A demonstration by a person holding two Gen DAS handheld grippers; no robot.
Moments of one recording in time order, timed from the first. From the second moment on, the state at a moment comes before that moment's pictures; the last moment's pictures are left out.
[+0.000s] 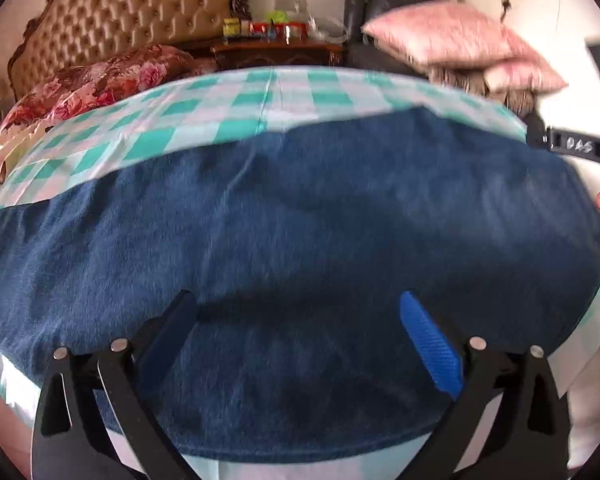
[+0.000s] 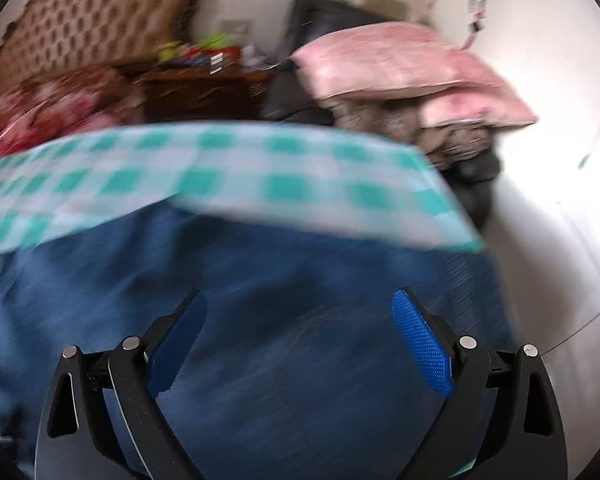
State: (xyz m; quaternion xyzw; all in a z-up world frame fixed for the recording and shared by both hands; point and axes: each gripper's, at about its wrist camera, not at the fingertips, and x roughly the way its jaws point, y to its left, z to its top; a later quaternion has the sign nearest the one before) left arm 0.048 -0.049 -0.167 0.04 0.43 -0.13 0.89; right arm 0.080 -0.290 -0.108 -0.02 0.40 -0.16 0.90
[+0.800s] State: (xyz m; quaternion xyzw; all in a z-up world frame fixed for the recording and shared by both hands) left arm 0.032 -0.006 -0.171 0.03 0.44 -0.09 0.89; right arm 0.031 -0.225 -0.168 0.03 0.45 -0.10 0.89
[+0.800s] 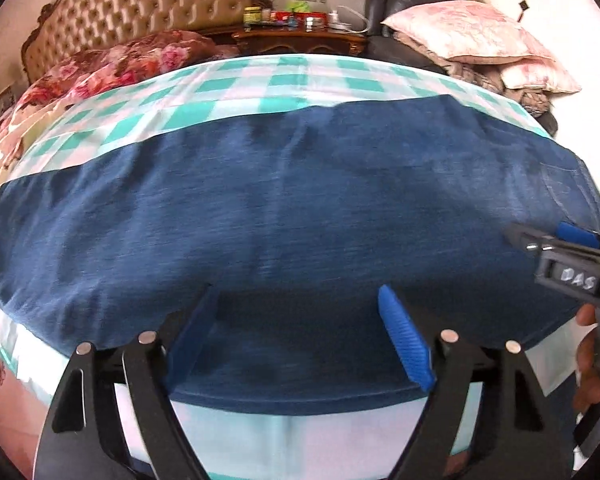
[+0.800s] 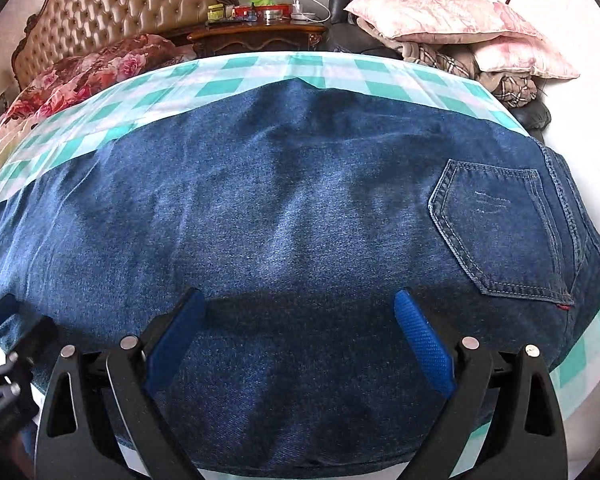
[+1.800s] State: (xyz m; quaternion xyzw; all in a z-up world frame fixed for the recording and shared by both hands) left arm 0.026 0.149 -0.169 -0.03 0.44 0.05 0.89; right arm -0.002 -0.245 -0.148 0.03 0.41 -0.12 0.91
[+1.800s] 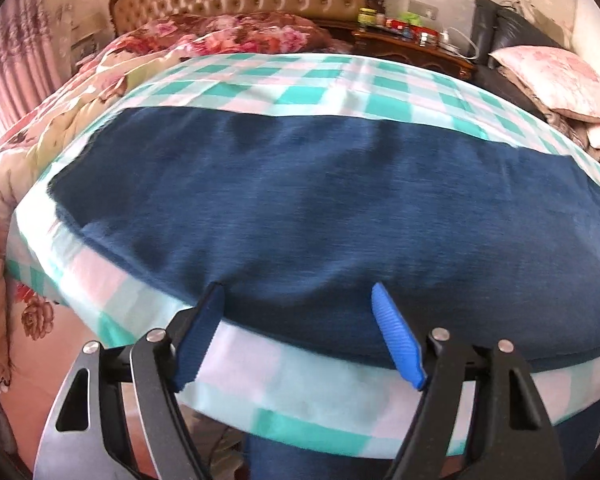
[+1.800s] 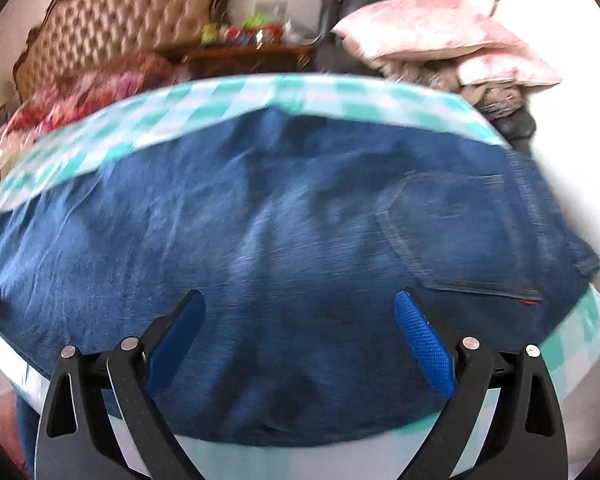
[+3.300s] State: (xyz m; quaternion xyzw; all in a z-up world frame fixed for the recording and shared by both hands) left arm 0.018 0.398 -0.188 -0.48 0.35 0.06 0.80; right arm -0.072 -0.537 -0.146 0.32 0.43 -0.26 0.80
